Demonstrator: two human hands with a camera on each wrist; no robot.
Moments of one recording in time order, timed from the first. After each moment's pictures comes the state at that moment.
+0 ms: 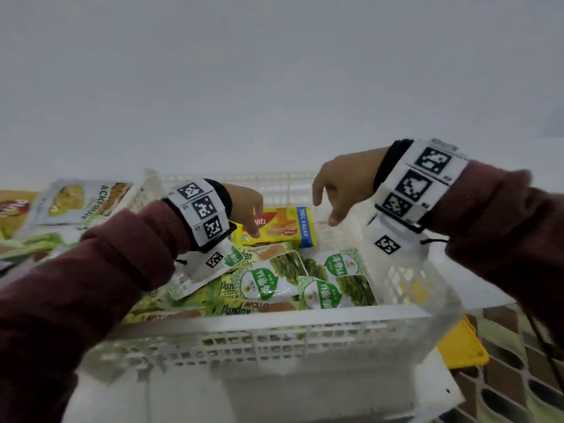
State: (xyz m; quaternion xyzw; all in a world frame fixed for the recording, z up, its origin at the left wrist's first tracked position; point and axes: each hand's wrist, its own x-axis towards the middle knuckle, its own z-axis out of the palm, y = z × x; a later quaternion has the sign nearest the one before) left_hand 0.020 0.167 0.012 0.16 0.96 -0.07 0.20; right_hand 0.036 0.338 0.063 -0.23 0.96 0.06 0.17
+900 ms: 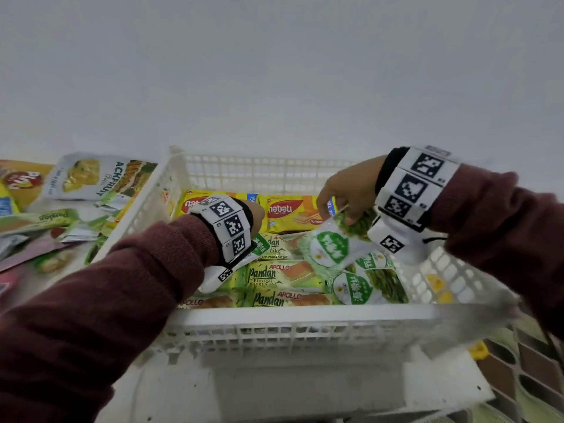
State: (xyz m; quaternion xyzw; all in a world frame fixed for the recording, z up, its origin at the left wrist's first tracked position) left_hand 0.011 0.131 -0.039 0.16 0.92 -0.25 0.24; right_hand 0.017 0.292 0.034 -0.29 0.91 0.14 0.25
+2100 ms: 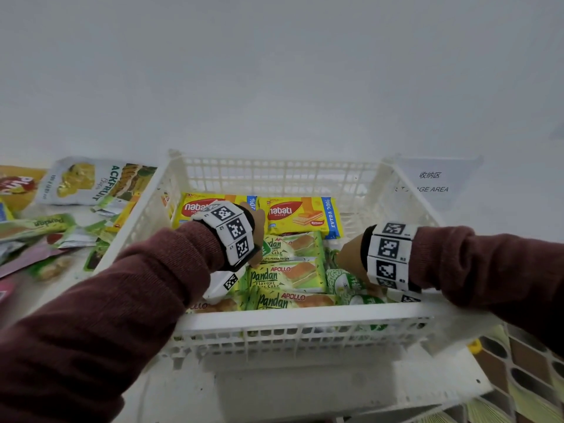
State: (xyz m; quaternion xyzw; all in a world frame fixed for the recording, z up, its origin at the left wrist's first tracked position) left_hand 0.013 0.120 -0.050 0.09 0.96 -0.16 0.22; right_hand 0.067 0.290 -0.041 -0.23 0.85 0.34 0.34
